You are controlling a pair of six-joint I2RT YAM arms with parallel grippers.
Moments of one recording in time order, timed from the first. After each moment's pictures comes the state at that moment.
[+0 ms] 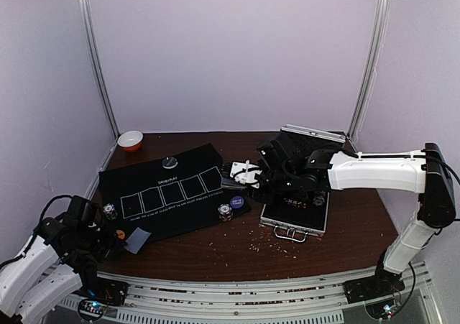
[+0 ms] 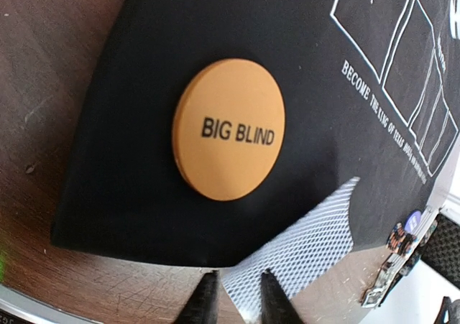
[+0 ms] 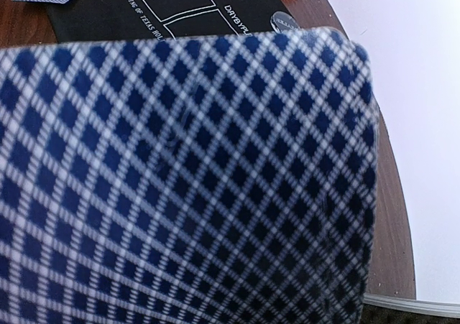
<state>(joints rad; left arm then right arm) -0.28 0.46 0.31 -0.89 0.18 -1.28 0.94 1.64 1.21 -0.30 0.10 -0.55</state>
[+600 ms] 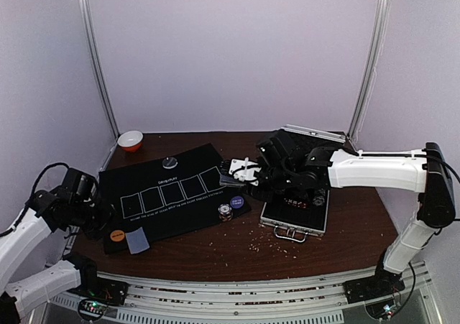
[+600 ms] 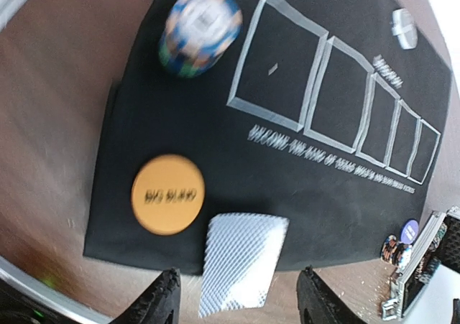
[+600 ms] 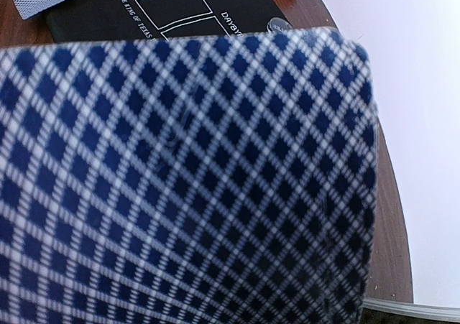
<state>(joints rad) -0.28 0.66 0.57 -0.94 0.00 -1.08 0.94 1.64 1.24 -0.32 0.09 -0.55</state>
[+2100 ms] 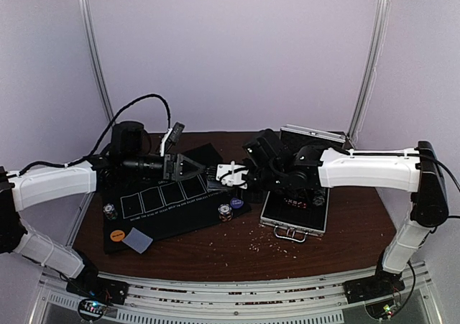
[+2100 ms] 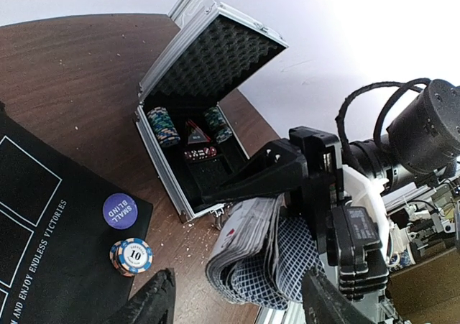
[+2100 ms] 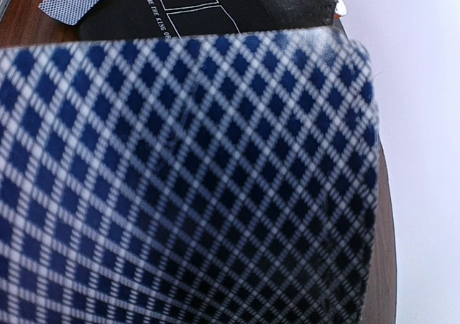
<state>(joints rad) -0.60 1.33 0.87 0.08 0.71 -0.49 1.00 1.71 1.34 -0.35 0.08 -0.63</state>
